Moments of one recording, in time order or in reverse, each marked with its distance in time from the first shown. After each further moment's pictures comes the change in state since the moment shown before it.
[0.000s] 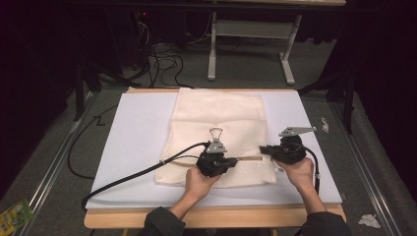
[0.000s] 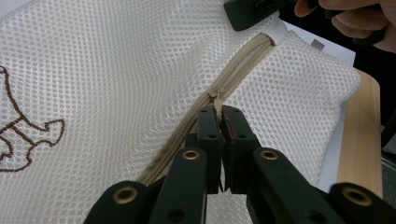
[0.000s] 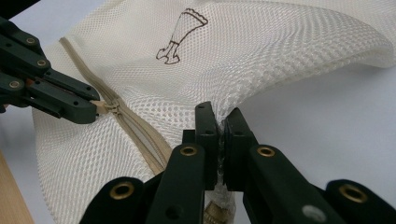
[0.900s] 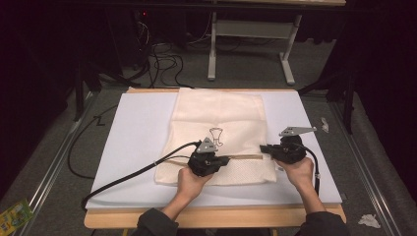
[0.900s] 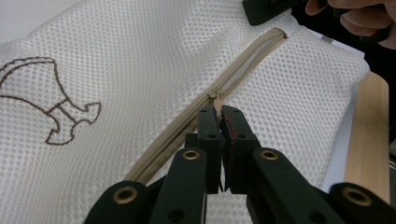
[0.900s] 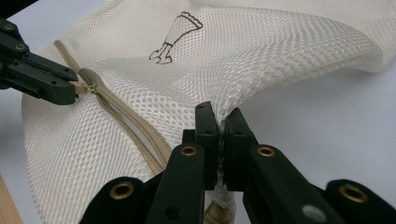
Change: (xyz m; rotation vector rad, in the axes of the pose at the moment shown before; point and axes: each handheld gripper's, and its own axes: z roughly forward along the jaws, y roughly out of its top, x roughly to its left) left arm 0.011 -0.007 -0.021 -0.015 0.033 -0.010; right arm 0.000 0.000 0.000 -0.014 -0.019 -0.005
